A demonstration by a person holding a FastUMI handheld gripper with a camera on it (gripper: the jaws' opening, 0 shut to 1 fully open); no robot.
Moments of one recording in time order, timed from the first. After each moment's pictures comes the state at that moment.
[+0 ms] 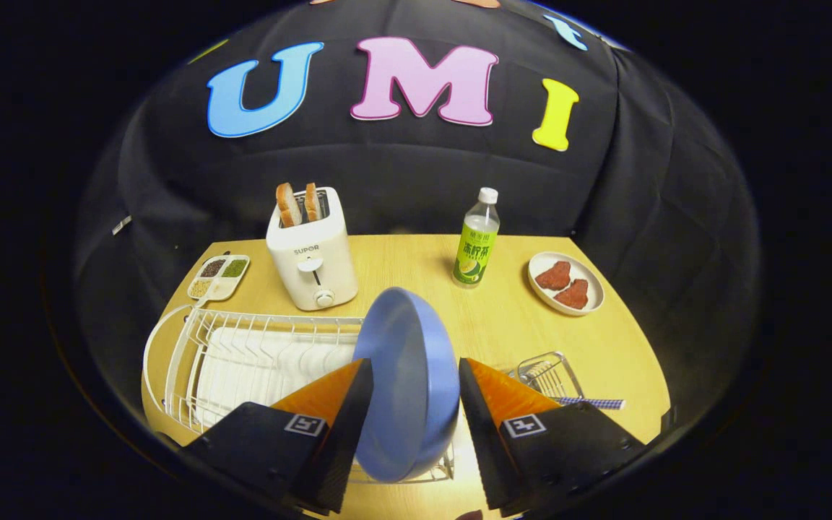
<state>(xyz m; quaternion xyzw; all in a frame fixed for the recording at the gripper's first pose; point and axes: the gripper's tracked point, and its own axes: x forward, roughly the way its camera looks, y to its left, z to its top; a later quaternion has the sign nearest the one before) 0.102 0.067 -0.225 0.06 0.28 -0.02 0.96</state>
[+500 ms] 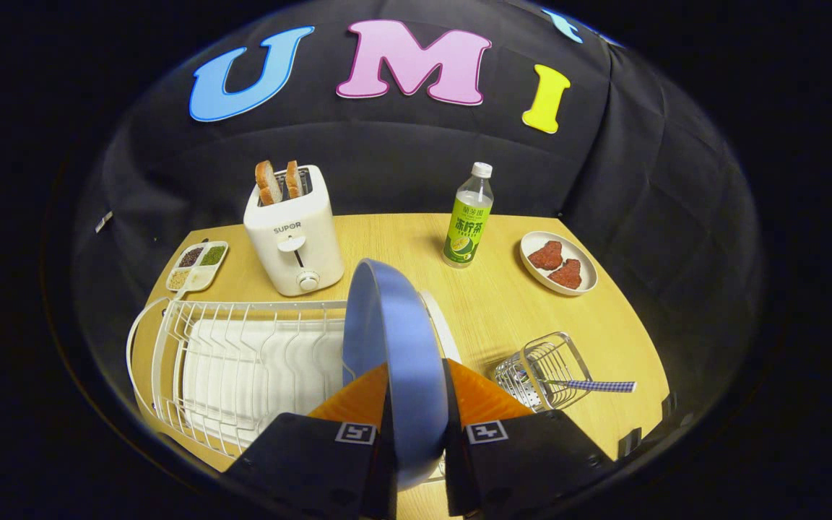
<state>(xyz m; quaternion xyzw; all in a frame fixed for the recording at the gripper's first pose) 0.102 0.074 -0.238 0.02 0.30 -0.06 0.95</state>
